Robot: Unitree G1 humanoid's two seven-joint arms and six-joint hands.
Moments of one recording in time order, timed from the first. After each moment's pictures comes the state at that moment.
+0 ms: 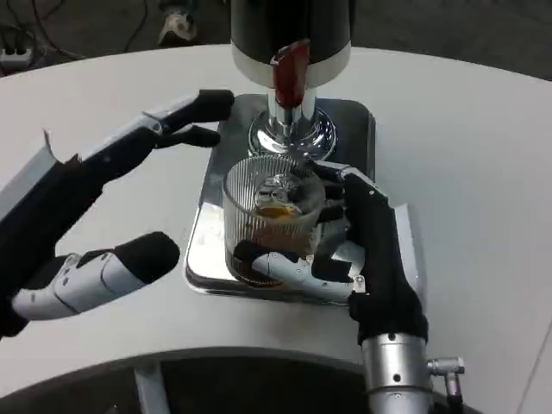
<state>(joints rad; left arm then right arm) -0.08 0.61 0.32 -0.29 -0.20 -0.53 -0.54 -0.30 0.07 0.31 0.14 -0.36 -0.20 -0.48</state>
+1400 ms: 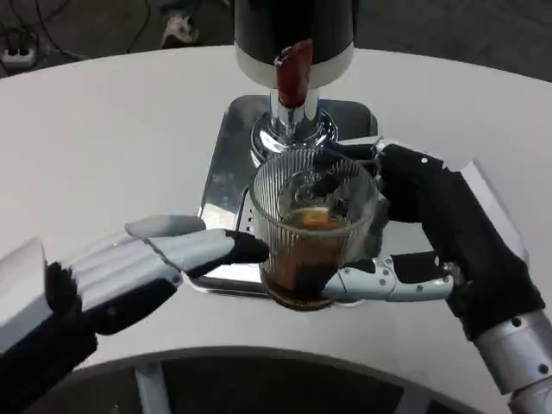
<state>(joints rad) 0.25 0.66 0.47 -0.41 -0.23 -0.85 -0.65 -0.14 -0.17 0.08 -0.41 -0.13 -0.06 0.14</state>
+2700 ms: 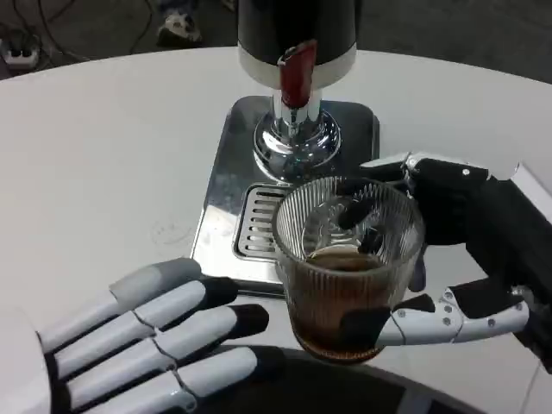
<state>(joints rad) 0.50 0.70 0.70 -0.54 -0.19 -1.04 -0.65 0.00 -0.33 -0.07 -0.80 0.05 0.23 0.33</state>
